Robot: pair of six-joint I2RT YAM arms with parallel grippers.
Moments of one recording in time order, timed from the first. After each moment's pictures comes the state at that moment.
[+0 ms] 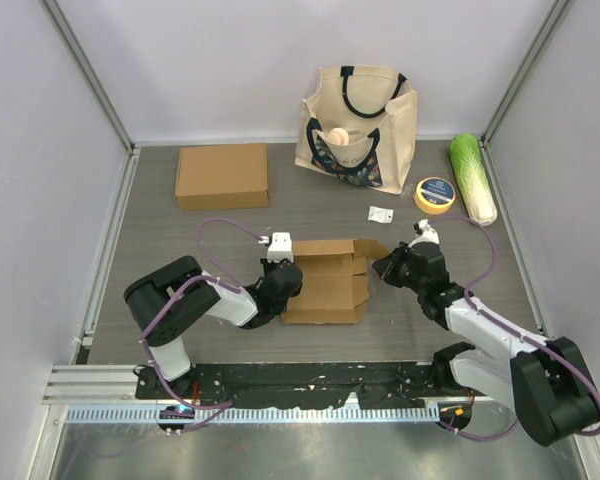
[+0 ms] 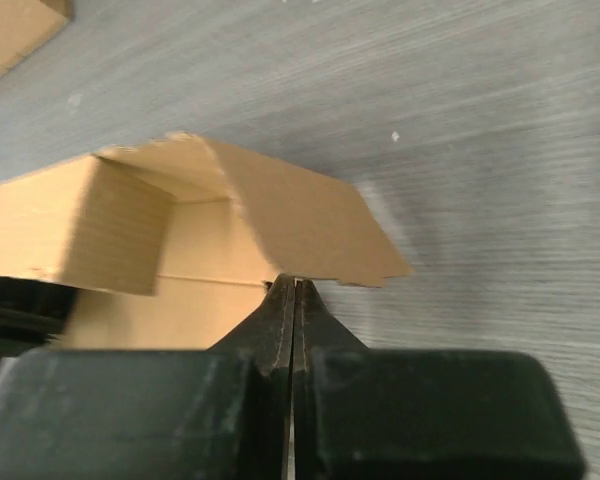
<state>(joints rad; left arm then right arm) -0.96 1.76 0.56 0.70 -0.79 -0.47 0.34 1.01 0.32 0.19 -0.10 0.71</state>
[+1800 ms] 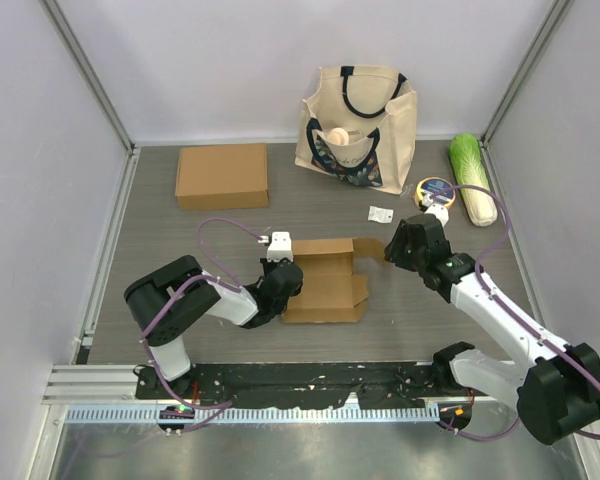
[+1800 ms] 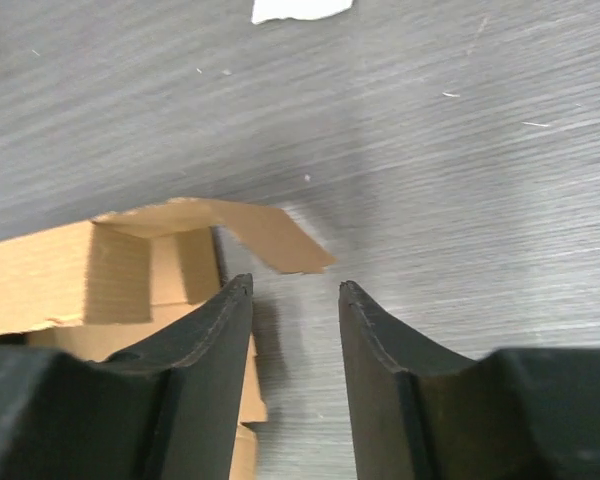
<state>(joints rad) -0.96 1.76 0.56 0.68 -0.80 -0.48 0.40 1.05 0.67 -0.33 0.21 0.63</state>
